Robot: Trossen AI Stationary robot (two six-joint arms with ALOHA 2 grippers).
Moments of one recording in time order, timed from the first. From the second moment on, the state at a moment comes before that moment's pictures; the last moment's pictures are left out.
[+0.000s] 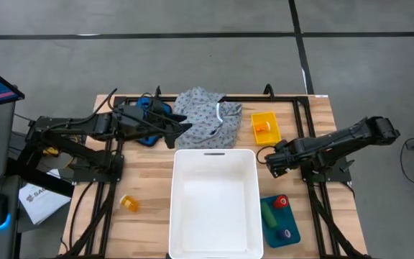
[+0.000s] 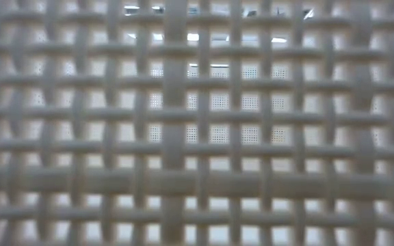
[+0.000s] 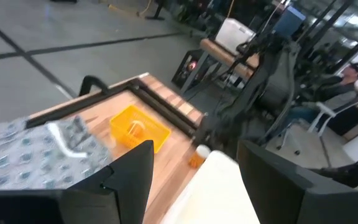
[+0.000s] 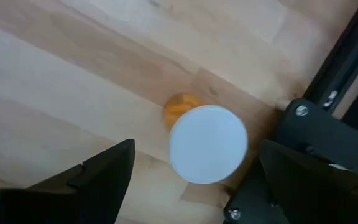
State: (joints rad) left arm -0.06 1.13 1.21 -0.32 -0.41 -0.58; right arm 0.18 1.20 0.74 -1.23 0.15 1.26
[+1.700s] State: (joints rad) left arm -0.07 1.18 1.21 -0.27 -0.37 -0.59; right arm 0.14 1.32 0.70 -1.17 0.11 1.23
